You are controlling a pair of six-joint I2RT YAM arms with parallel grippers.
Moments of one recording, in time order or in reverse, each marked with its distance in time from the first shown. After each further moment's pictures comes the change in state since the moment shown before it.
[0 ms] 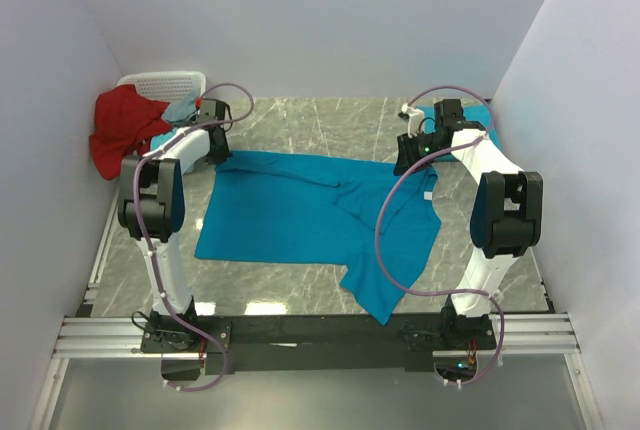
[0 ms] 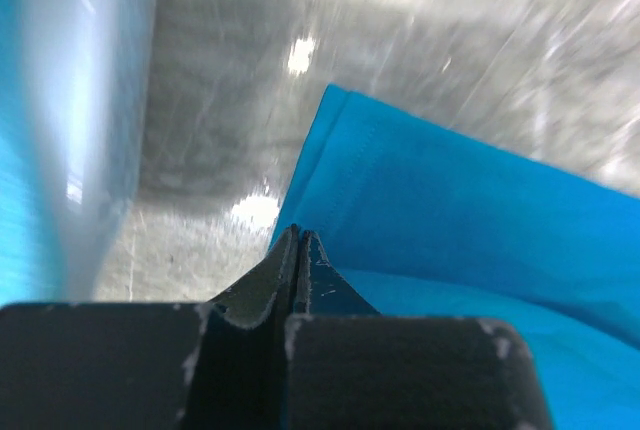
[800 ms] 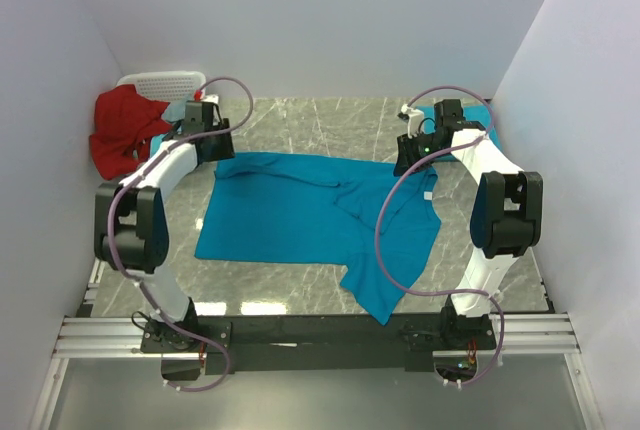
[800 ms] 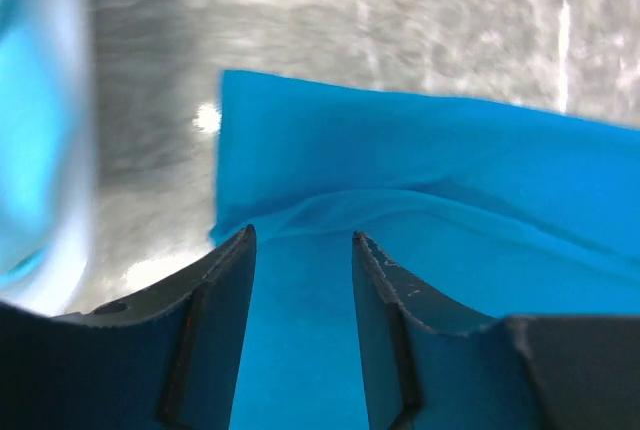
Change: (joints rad) left arm 0.000 -0.295 -0.234 0.141 0.211 0.089; right arm 0.000 0.000 0.000 -0.010 -0.007 -0.008
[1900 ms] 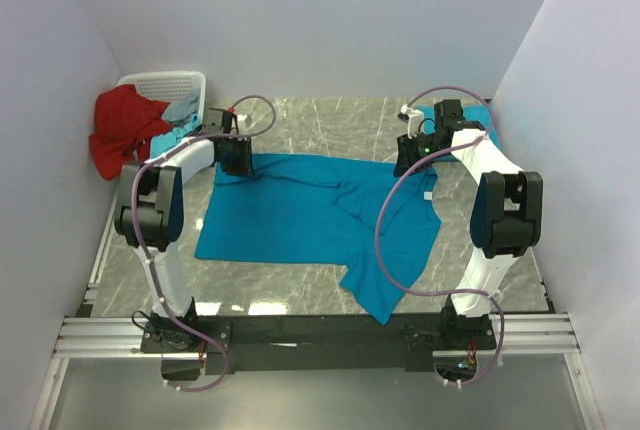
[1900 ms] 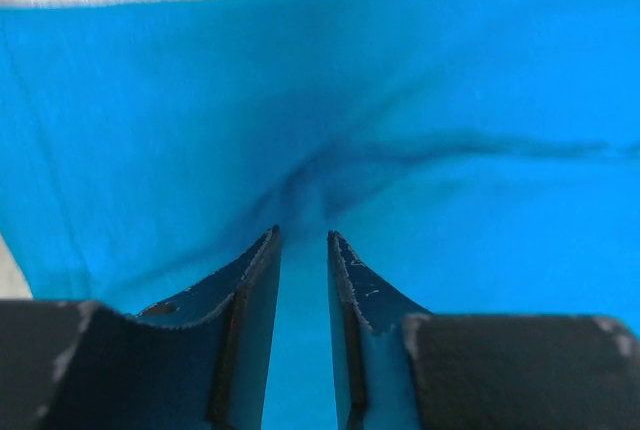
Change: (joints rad) left arm -0.047 0.225 0.093 -0.094 0.271 0.105; right arm 0.000 0.000 0.001 -0.007 -0.001 -0.007
